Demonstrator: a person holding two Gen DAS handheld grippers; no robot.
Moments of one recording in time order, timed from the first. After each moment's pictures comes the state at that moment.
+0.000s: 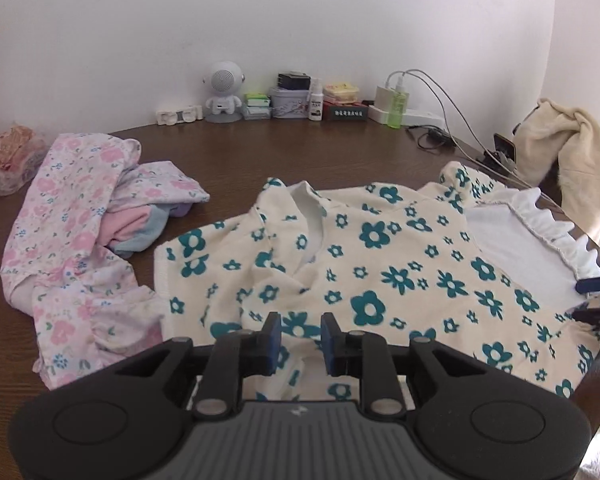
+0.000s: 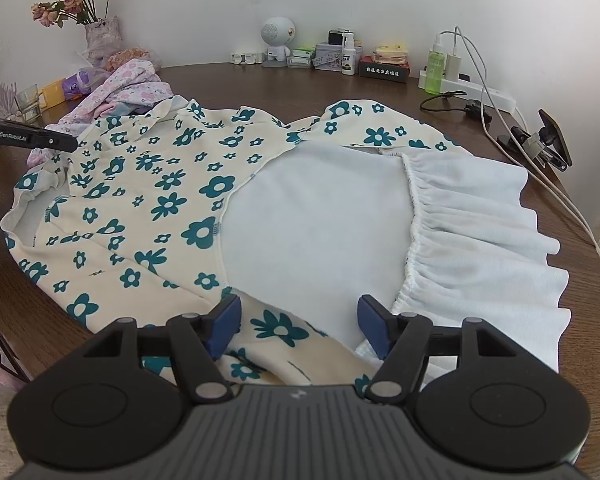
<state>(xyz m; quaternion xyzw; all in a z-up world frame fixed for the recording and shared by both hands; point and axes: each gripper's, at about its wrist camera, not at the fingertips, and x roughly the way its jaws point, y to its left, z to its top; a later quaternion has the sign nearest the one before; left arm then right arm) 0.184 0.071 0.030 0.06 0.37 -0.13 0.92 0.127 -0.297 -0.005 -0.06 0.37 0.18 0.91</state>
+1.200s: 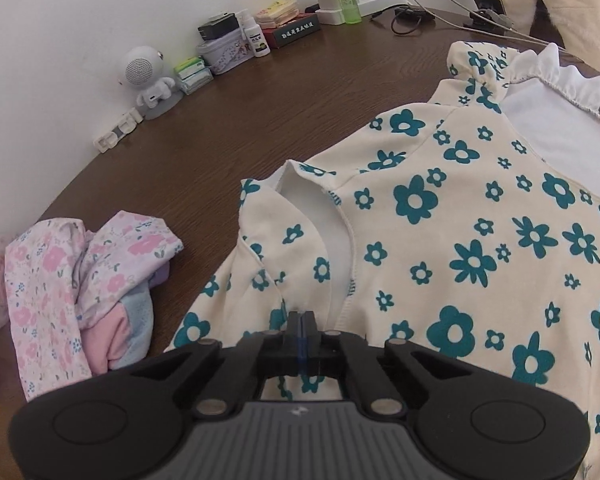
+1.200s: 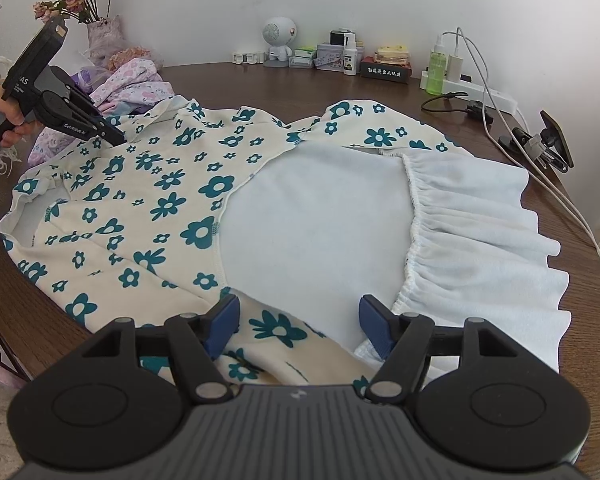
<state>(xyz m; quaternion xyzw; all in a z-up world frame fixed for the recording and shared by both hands) 0.283 0.032 0.023 0.25 0.43 -0.16 0.85 0.129 -0.297 -0.005 -0.06 0.37 0.18 0.91</state>
